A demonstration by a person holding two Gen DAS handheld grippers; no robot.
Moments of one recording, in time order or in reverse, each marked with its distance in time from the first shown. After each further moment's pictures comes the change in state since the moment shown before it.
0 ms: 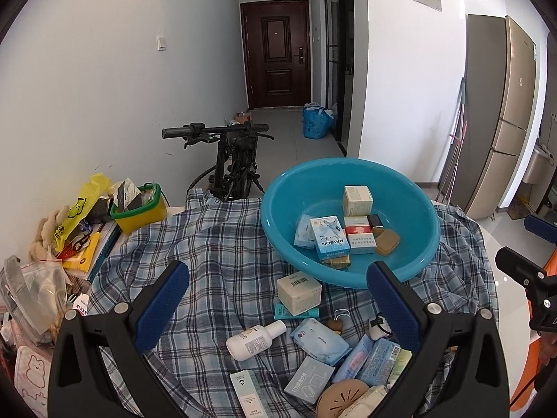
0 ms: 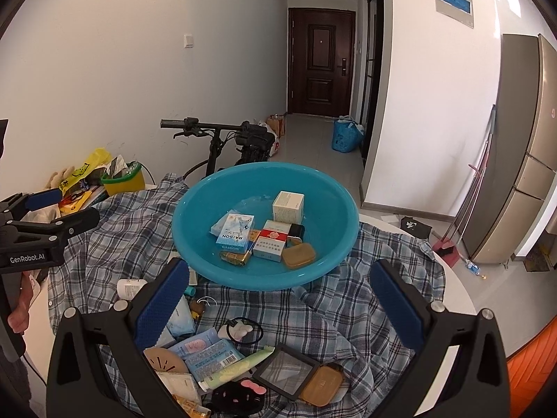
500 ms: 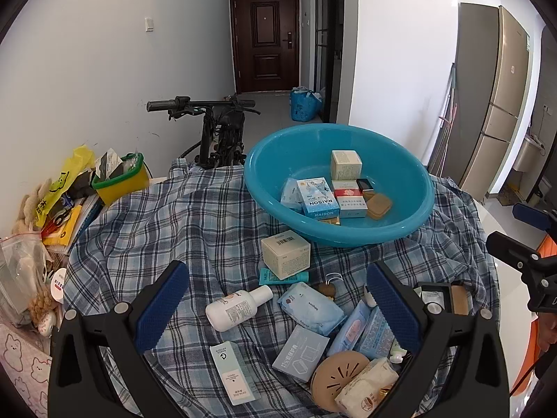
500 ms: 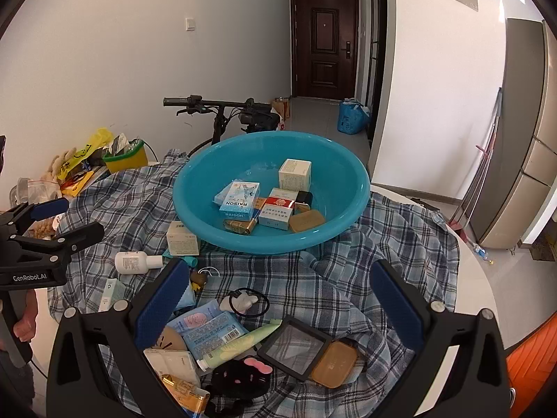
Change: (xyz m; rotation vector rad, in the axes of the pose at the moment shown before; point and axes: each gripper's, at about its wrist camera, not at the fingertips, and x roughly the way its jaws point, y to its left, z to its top) left arm 0.022 -0.006 -0.052 0.008 0.057 -0.057; right arm 0.020 0.000 -0.040 0.017 0.070 0.025
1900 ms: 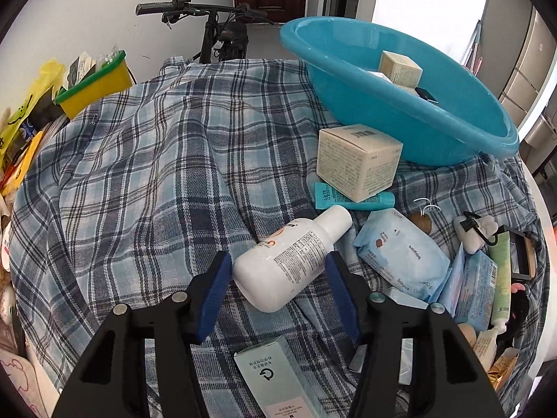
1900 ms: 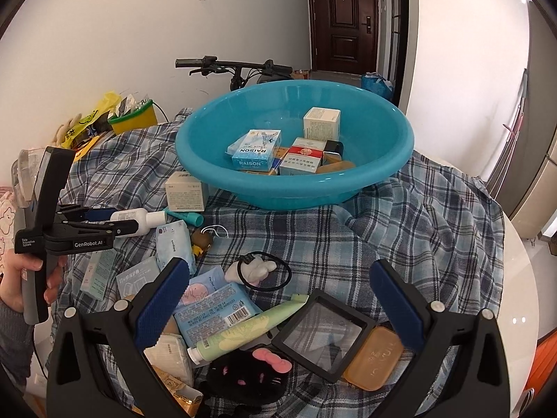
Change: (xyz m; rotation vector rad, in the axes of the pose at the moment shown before) left arm 0.136 0.064 -0.059 -0.031 0.291 -0.022; right arm 0.068 0.010 -0.045 -0.015 0.101 0.089
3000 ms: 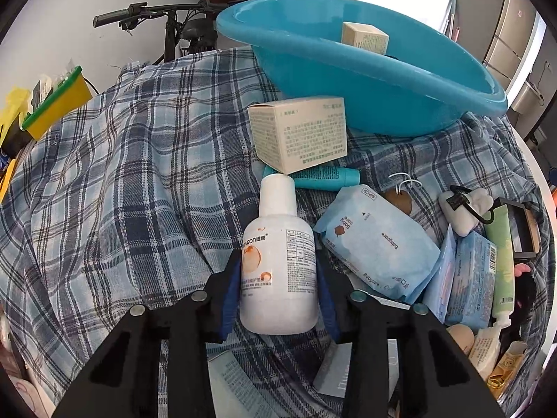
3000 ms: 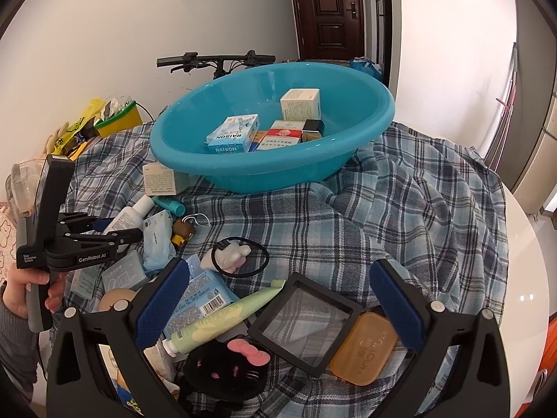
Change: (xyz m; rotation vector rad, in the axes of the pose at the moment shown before) left arm 0.025 -0.038 -0.003 0.118 0.043 -0.027; right arm 0.012 -0.027 -0.015 0.078 0.036 0.003
